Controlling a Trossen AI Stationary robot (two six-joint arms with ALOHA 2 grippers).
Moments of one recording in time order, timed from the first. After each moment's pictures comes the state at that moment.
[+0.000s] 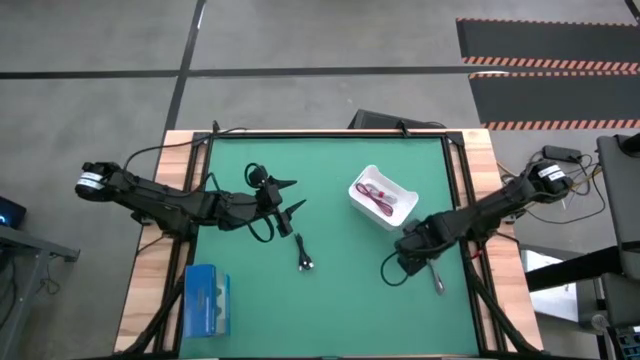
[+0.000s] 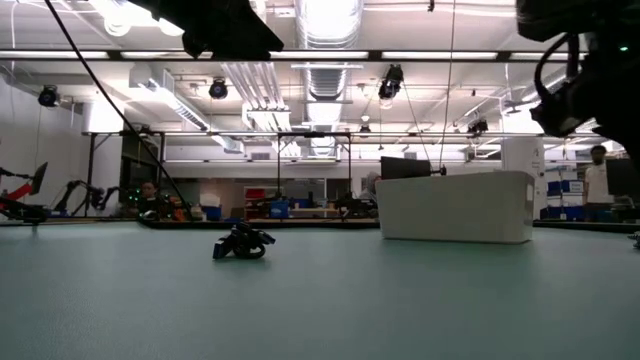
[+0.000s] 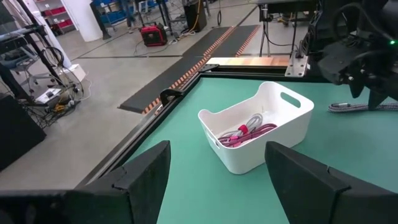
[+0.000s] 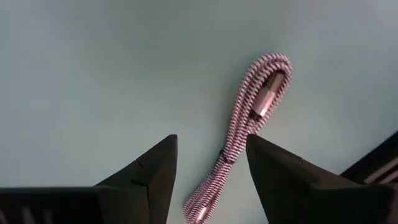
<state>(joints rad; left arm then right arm) -0.19 1.17 0.78 0.11 -0.68 -0.02 0.36 1.39 0.80 -1.01 -0.16 1.33</state>
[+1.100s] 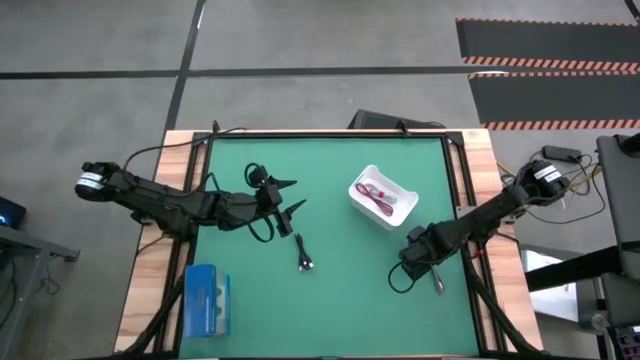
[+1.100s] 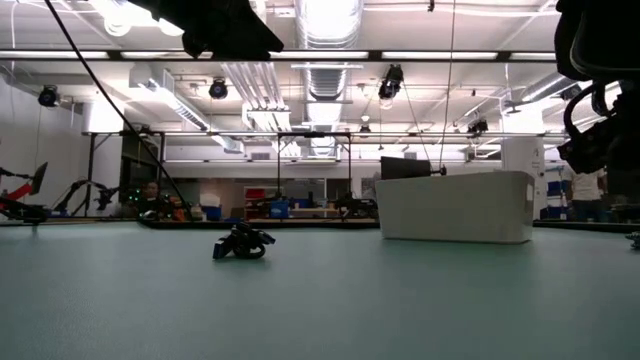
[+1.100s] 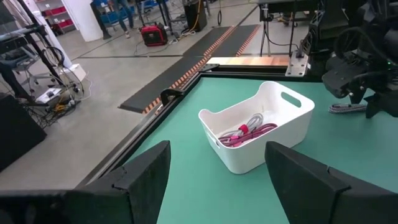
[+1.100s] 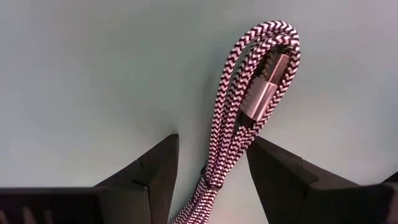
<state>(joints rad) -0.19 1.17 0.78 0.11 -0.69 -0.02 0.44 1.44 0.64 -0.85 -0.16 1.41</state>
